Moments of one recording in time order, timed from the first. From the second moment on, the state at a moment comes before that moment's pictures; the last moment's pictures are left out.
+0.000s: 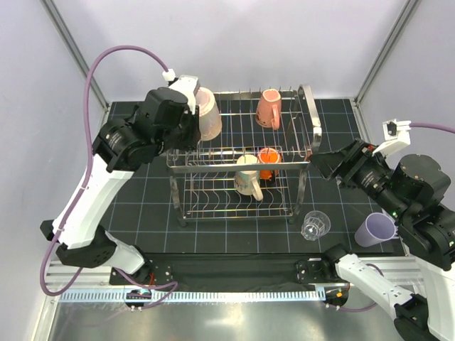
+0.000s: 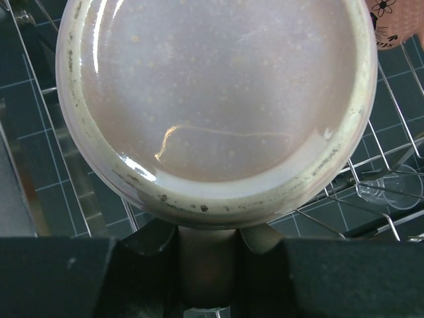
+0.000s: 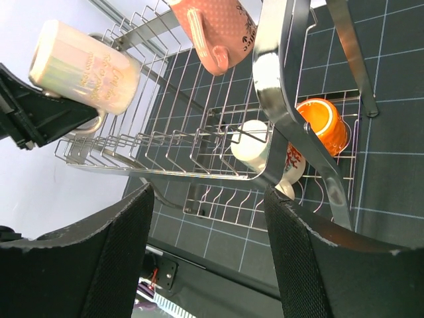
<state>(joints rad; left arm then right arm) -0.81 1.47 2.12 -1.25 -0.32 -0.35 0.46 0.76 1.52 -0.97 0.01 0.65</state>
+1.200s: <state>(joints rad) -0.81 1.44 2.29 -1.18 -0.37 -0.33 0.46 0.79 1.54 -1.34 0.66 0.47</state>
